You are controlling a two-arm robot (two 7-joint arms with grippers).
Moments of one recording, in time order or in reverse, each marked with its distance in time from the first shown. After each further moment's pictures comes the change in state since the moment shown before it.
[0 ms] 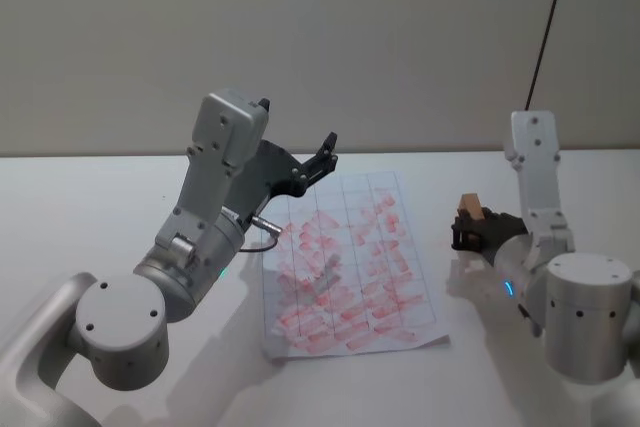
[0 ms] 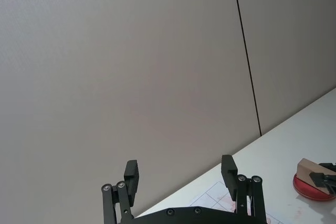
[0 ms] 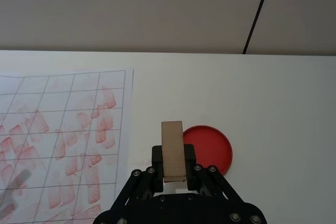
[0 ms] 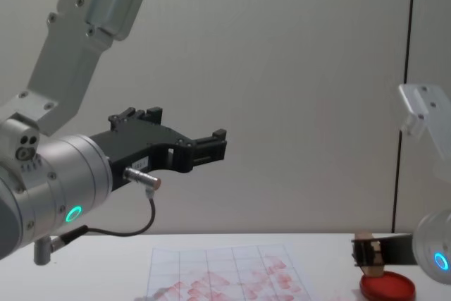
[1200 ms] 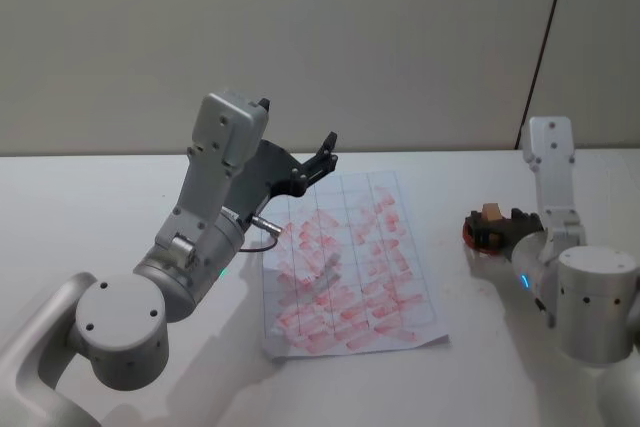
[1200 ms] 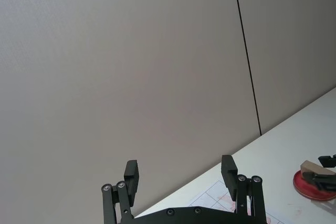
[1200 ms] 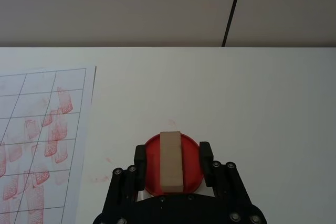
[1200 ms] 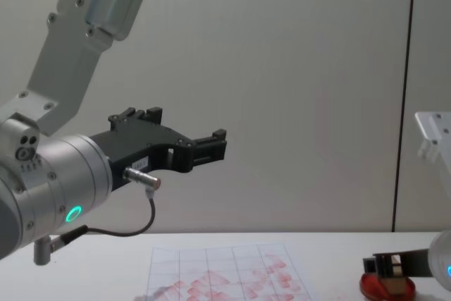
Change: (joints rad) left arm 0.000 0.000 0.000 0.000 0.000 0.000 0.000; right arm 0.079 0.007 0.060 0.174 -0.020 -0.067 0.028
